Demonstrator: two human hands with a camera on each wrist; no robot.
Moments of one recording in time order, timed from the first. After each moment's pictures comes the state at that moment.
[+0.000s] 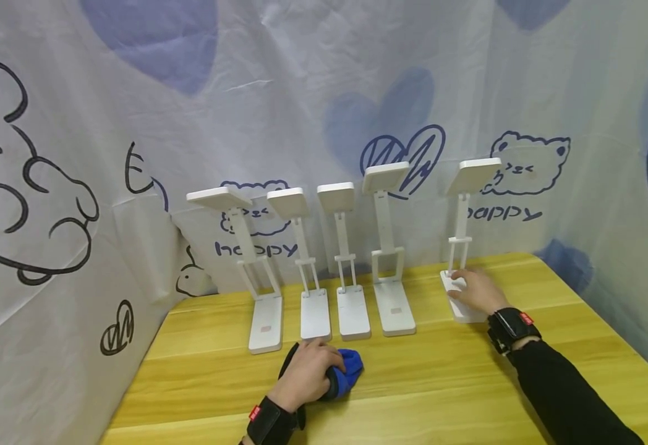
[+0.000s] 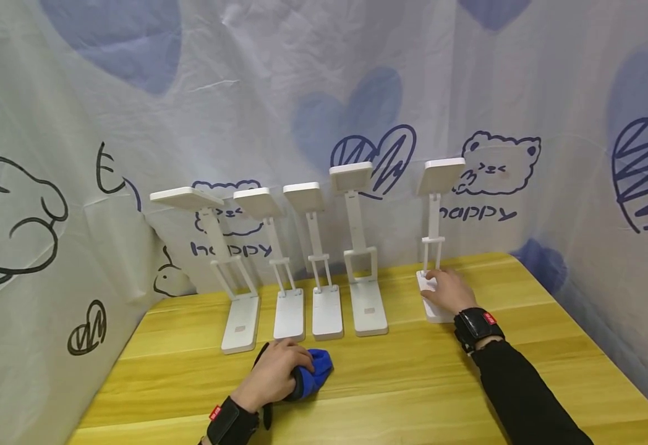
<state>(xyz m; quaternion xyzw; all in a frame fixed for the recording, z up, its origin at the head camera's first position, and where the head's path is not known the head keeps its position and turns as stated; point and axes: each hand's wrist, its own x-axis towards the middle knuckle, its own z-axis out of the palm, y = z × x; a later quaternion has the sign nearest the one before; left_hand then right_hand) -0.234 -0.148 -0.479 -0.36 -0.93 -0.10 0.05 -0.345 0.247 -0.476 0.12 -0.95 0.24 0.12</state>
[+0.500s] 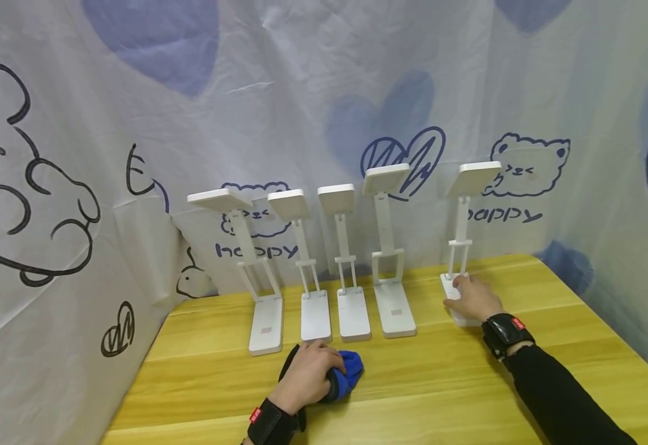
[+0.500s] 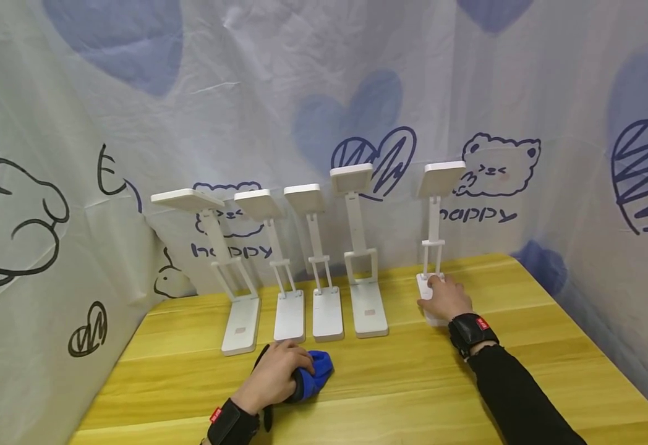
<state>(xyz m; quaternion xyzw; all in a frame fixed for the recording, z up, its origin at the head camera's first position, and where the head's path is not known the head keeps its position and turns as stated) -0.233 -0.147 -0.478 -0.36 -0.93 -0.10 0.06 -0.338 0.236 -0.484 0.05 -0.97 0.23 0.06</state>
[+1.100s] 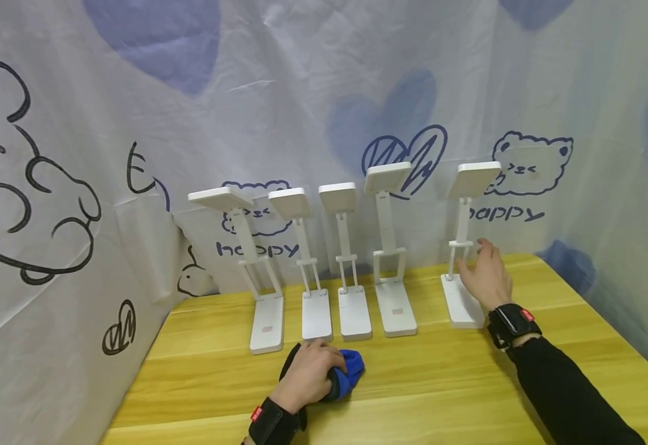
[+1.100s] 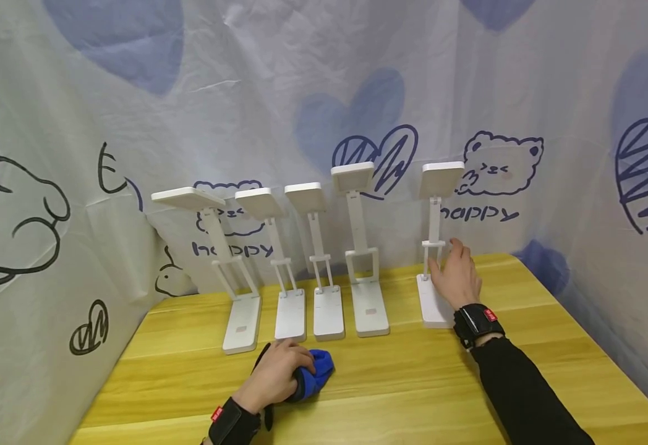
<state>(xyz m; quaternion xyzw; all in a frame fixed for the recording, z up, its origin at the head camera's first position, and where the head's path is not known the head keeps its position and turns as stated) -0.234 -0.148 -0.481 -0.36 -0.93 -0.09 0.06 -0.351 0.245 -0.456 -0.02 -0.92 0.32 0.23</state>
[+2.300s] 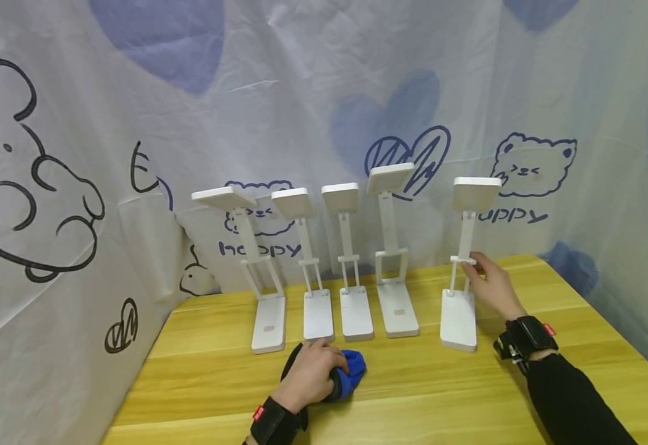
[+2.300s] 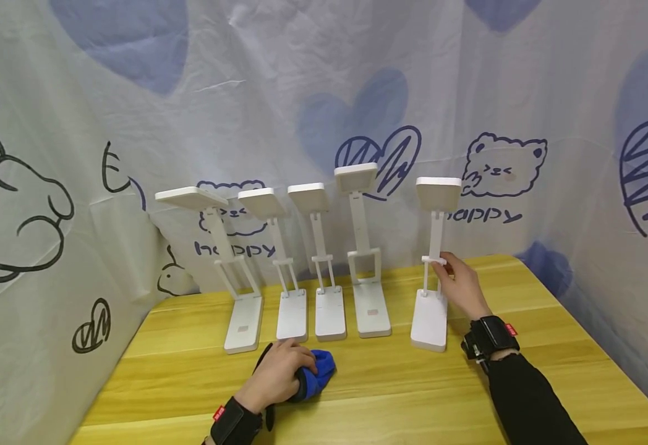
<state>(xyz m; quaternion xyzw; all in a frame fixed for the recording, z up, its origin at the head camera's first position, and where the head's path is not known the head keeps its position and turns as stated) -0.235 -0.147 -0.481 -0.36 -0.93 -0.09 0.06 -0.335 0.253 -0.460 0.11 -0.88 0.41 0.21</state>
